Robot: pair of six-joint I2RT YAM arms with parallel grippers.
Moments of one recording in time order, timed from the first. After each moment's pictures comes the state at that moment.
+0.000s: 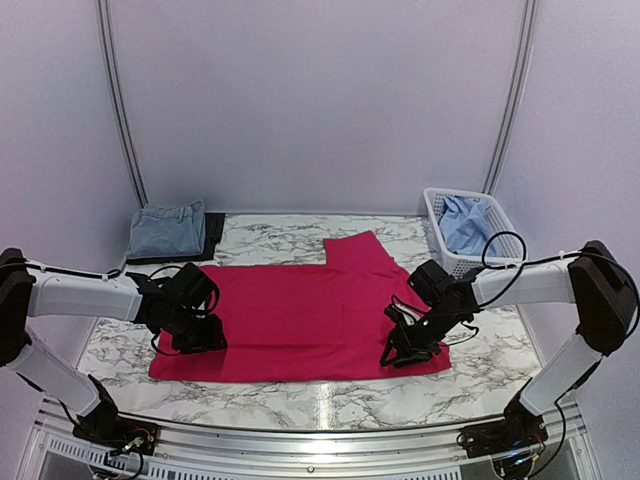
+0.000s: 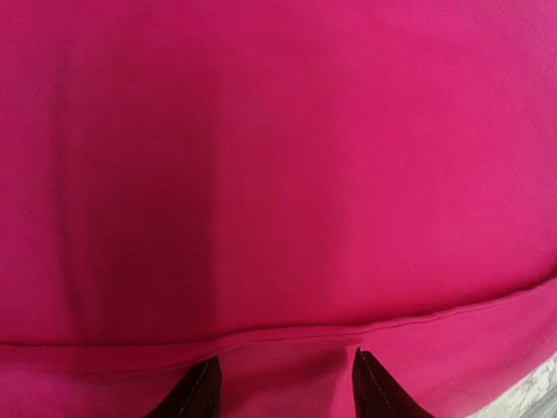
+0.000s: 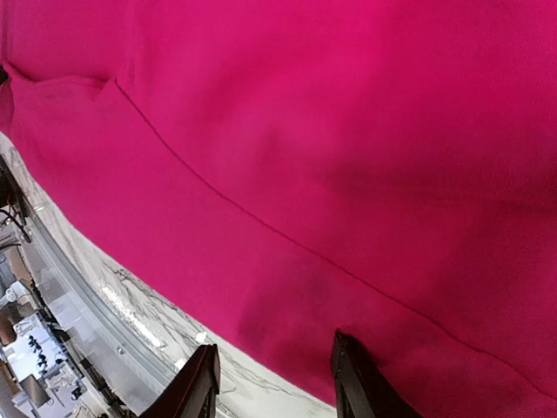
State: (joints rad) left arm -0.70 1.44 0.69 -0.44 0.01 -0.76; right arm 0.60 1.56 0.80 -0.54 -0.54 0.43
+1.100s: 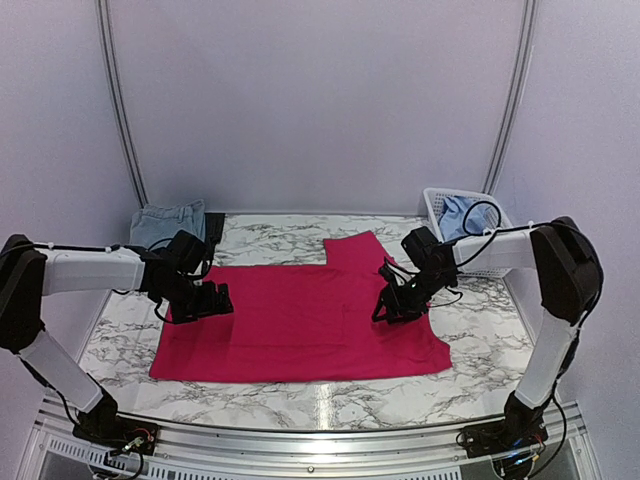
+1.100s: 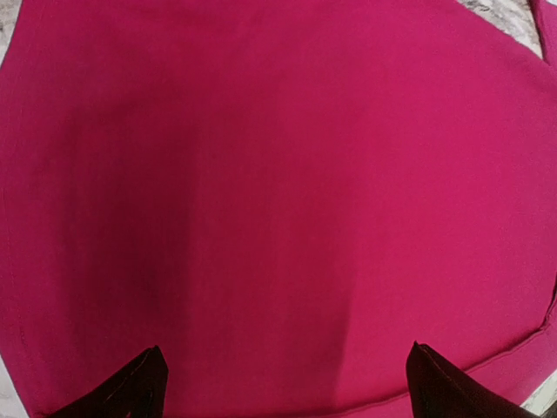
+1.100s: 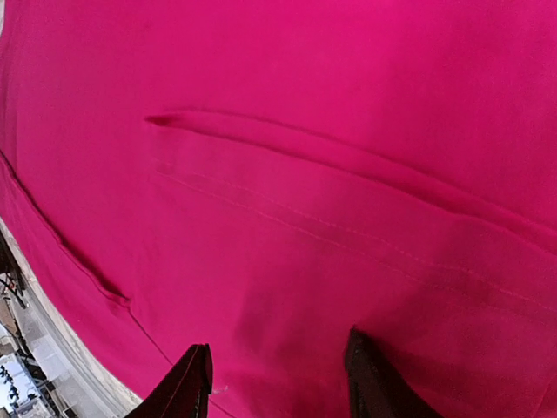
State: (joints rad) left arm -0.51 1.53 0.88 -0.46 0.03 -0.63; right arm 0.46 1.83 1.12 -0.53 -0.48 0.28
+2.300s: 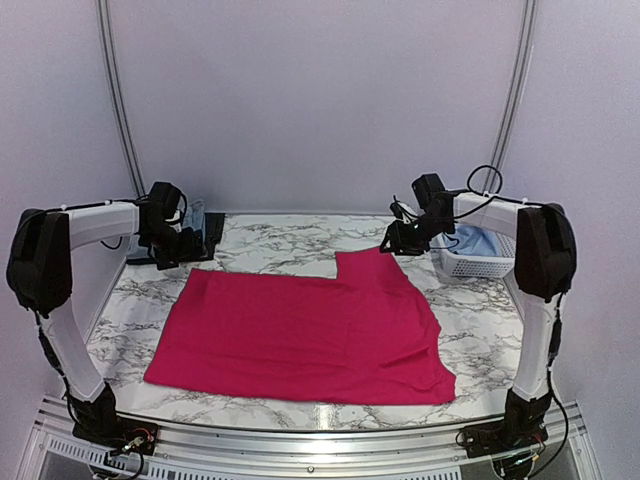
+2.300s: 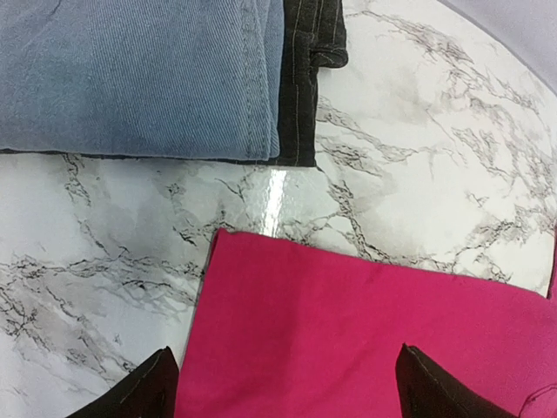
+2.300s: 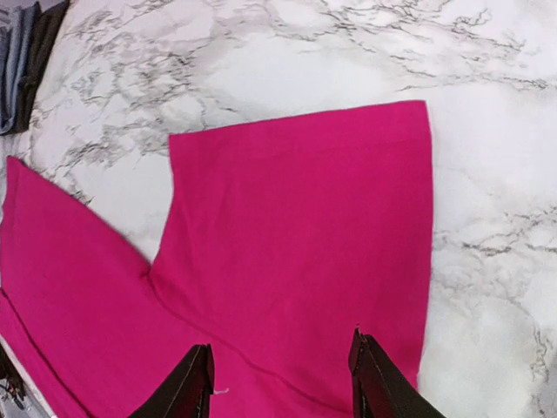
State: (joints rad) left arm -0.21 1.77 1.28 -0.56 0.05 -0.46; right arm 0.29 2.03 1.63 -0.62 -0.38 0.20
